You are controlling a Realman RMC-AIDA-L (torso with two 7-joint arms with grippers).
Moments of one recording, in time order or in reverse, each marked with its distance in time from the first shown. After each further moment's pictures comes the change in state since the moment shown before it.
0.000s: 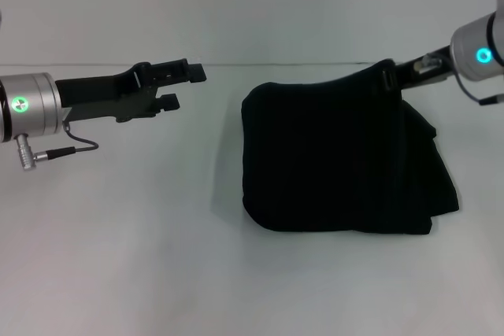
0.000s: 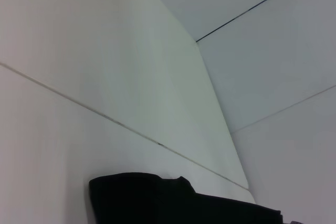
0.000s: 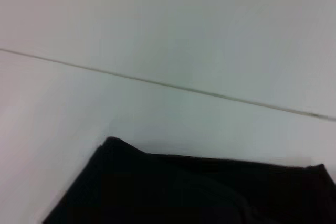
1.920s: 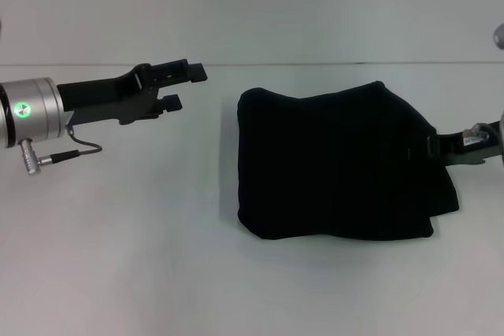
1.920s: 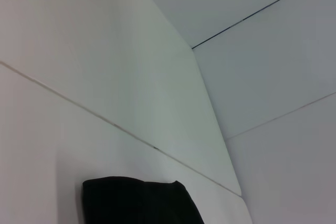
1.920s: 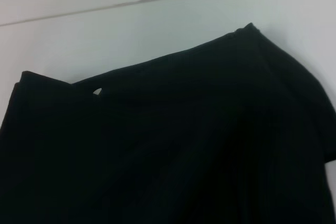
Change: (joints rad) left arm -0.001 -0.003 -0.023 -0.053 -0.030 -0.012 0.040; right arm -0.125 0.000 0.232 0.142 0.002 -0.047 -0.080
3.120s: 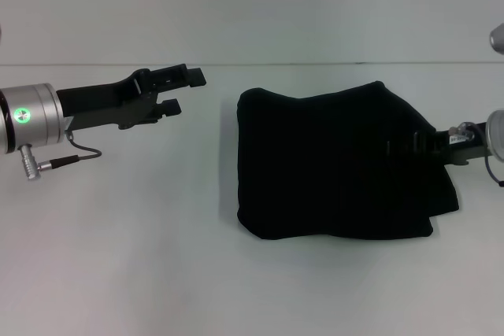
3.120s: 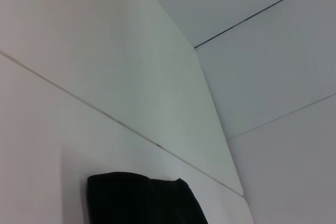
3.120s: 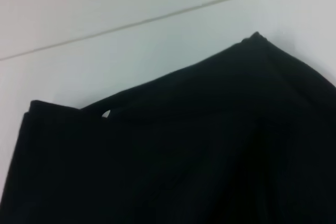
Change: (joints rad) left arm 0.008 -0.001 -0.001 -0.010 -0.002 -0.002 0.009; right arm 0.003 0.019 0.037 0.057 0.058 0.074 -0.003
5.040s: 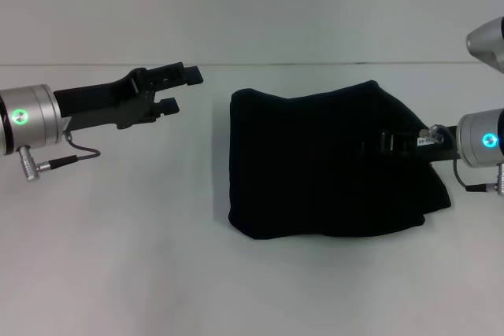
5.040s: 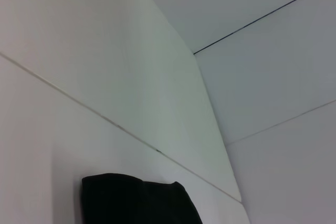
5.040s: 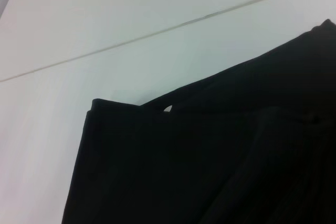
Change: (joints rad) left arm 0.005 0.005 0.000 -0.020 -0.025 -0.009 0.014; right arm 0.005 0.031 -0.002 0.042 0.139 -0.003 -0.090
